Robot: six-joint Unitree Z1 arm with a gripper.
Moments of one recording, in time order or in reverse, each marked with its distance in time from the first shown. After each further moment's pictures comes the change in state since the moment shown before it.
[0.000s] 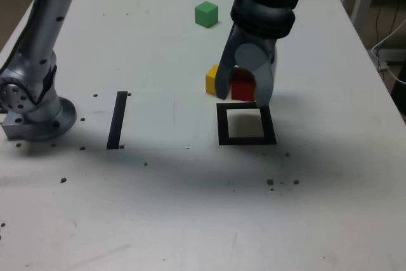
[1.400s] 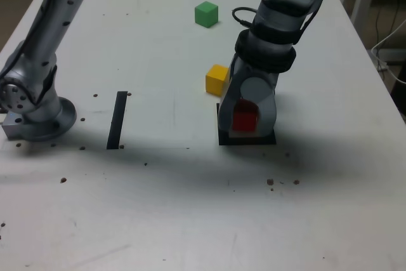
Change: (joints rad) arm -0.008 0.075 0.081 -0.129 -0.074 -0.074
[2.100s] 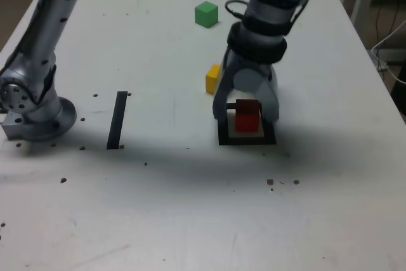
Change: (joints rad) arm 0.038 -0.066 0.068 -0.025 0.053 0.011
